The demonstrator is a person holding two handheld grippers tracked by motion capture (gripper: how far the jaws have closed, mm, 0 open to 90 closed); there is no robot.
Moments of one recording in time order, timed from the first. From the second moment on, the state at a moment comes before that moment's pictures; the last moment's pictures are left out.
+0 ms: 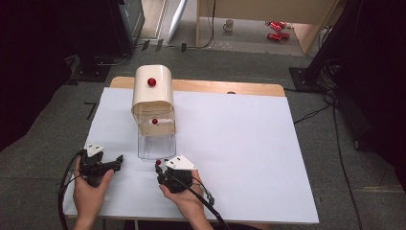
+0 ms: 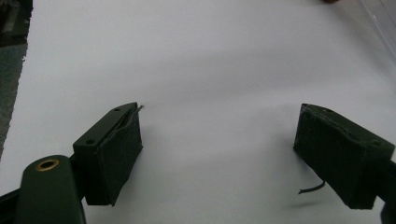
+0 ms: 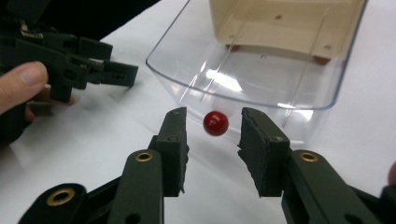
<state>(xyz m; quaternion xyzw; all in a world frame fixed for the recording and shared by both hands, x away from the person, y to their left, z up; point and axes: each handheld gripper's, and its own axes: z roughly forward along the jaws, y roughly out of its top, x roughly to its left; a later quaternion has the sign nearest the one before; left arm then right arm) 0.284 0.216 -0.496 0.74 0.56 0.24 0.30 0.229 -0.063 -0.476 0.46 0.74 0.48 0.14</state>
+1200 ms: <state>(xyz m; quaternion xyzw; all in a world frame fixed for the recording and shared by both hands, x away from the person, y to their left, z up) 0.284 0.216 -0.496 0.74 0.56 0.24 0.30 0.247 -0.051 -0.476 0.47 0.73 0.47 0.14</state>
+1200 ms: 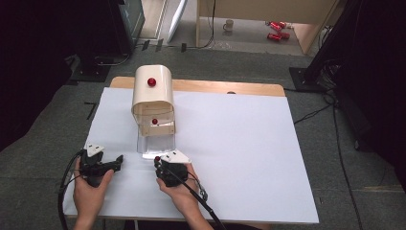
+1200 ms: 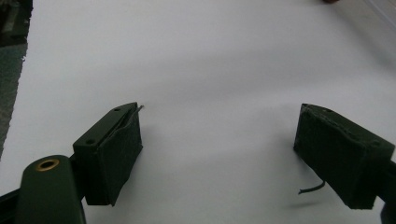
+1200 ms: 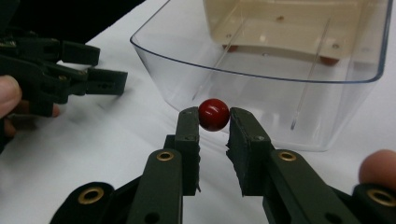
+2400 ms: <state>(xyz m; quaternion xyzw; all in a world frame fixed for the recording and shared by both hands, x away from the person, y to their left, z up) 0.285 0.216 -0.496 0.74 0.56 0.24 0.30 0.318 -0.041 -0.464 0.48 0.73 0.45 0.17</state>
